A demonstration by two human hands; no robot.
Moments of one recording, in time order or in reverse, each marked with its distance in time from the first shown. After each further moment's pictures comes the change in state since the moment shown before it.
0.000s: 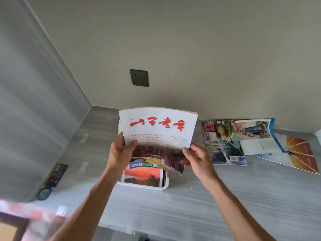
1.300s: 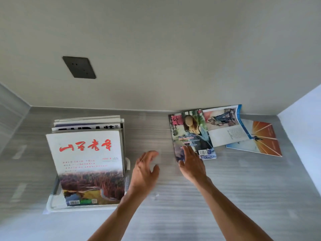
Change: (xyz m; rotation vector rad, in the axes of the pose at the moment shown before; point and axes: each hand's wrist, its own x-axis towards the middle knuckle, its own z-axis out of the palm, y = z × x) left_hand -0.024 -0.061 0.210 0.498 -0.356 0.271; right_hand 0.062 0.120 -0.133 -1.094 0.090 0.258
